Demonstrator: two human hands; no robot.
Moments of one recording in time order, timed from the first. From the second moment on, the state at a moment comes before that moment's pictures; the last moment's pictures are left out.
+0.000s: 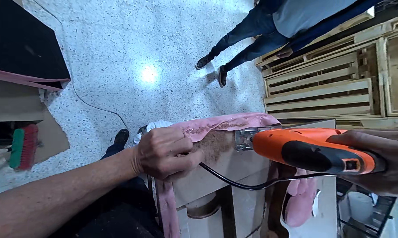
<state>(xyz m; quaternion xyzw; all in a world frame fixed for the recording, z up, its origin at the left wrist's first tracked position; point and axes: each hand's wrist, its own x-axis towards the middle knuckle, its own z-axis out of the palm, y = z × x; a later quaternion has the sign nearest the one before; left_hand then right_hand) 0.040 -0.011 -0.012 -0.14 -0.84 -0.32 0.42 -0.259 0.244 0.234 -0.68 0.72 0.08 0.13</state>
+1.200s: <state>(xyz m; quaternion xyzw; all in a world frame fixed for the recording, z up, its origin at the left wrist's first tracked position) 0.041 -0.009 -0.022 -0.16 -0.82 -0.31 0.45 -0.225 0.201 0.236 -0.73 0.67 0.07 0.12</state>
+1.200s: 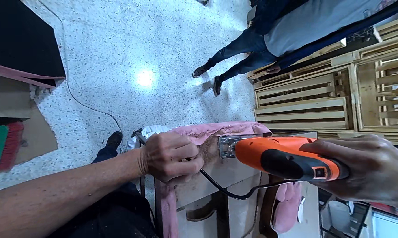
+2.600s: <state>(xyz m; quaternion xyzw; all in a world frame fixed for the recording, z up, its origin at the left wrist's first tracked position) 0.036 -0.009 -0.023 -0.15 -0.80 -0.33 0.48 -0.172 0.163 0.234 -0.75 0.64 0.05 0.13</state>
